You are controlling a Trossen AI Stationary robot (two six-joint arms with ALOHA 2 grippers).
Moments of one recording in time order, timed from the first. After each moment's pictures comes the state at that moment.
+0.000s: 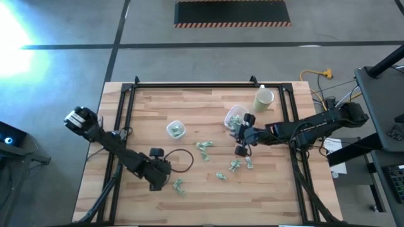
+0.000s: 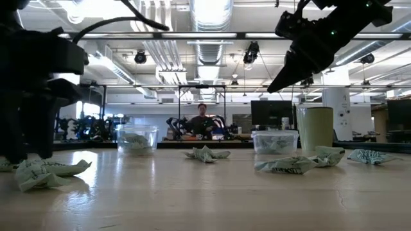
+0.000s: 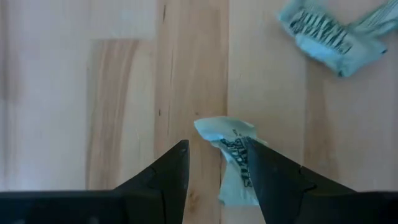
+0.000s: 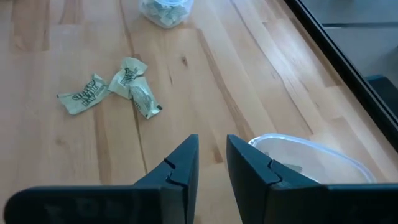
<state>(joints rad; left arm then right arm) -0.61 1.49 0.74 -0.50 -0.25 -0.60 0.15 1.27 0.68 -0.17 0.46 0.19</state>
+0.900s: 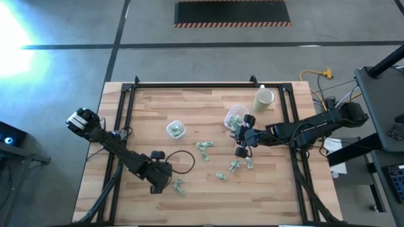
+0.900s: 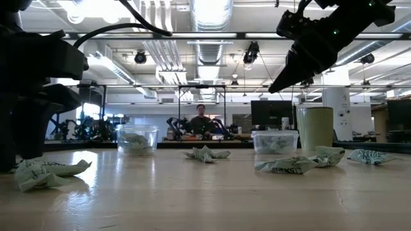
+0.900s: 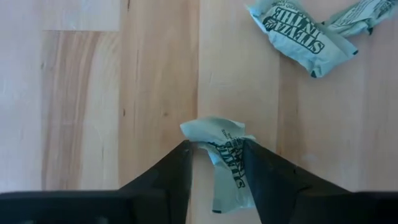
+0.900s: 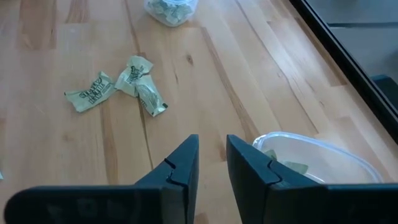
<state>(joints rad) -0.61 1.54 0.75 -0.46 -0.17 -0.62 0.17 1.27 0.68 -0.17 0.46 0.20</state>
